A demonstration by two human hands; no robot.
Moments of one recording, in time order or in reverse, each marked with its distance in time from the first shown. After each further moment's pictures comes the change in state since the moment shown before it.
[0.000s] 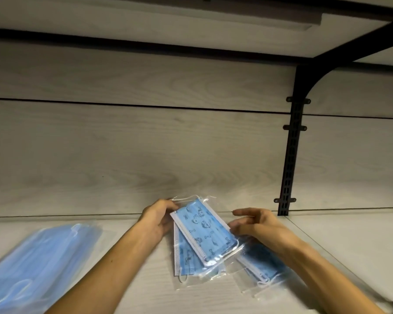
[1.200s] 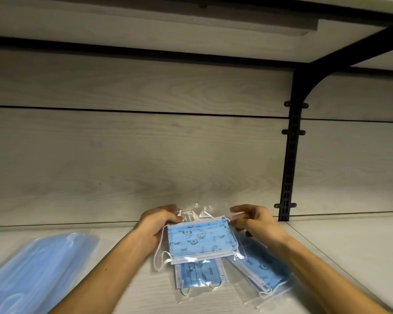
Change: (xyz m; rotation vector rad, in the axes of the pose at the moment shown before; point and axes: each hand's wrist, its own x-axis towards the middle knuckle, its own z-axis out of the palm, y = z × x) left_hand 0.006 0.004 -0.008 0.177 -0.105 0.010; right_hand 0.035 0.003 -0.005 -0.117 0.096 -0.066
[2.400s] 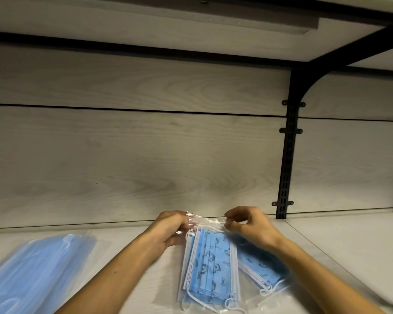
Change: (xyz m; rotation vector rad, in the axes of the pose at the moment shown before) left_hand -0.001 -0.016 0.022 0.201 -0.136 0.068; right_hand 0.011 0.014 0.004 -0.322 0.009 -0.202
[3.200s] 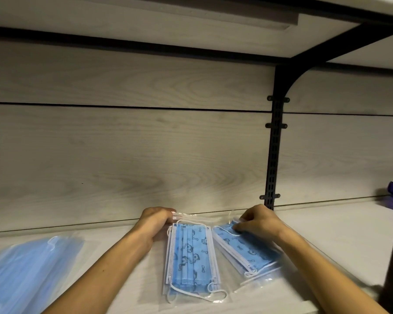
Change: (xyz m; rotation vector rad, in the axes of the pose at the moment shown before) left_hand 0.001 0.002 -0.006 0.053 0.159 0.016; right_hand -0.007 0.022 -0.029 -0.306 0.093 0.310
